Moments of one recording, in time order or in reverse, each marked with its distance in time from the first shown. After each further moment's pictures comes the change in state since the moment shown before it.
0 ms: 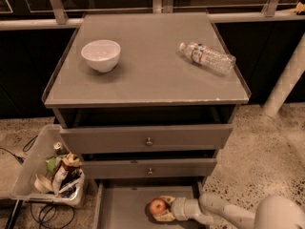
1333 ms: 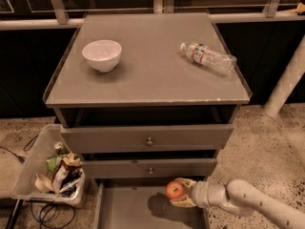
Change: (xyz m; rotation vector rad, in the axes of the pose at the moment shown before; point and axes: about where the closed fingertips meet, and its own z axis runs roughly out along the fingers) arm -0.120 0.002 -0.154 0.099 -0.040 -0.132
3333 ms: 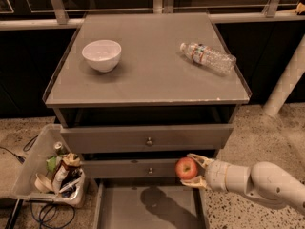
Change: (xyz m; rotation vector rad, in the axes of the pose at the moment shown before) arm -0.160 -0.017 -0.119 0.187 0.080 -0.273
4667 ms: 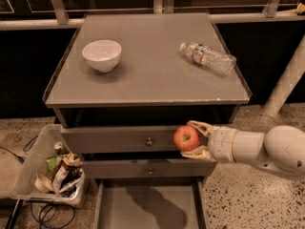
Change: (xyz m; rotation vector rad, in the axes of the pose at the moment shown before) arm -0.131 -0.068 -0.066 0.072 0.018 -0.143
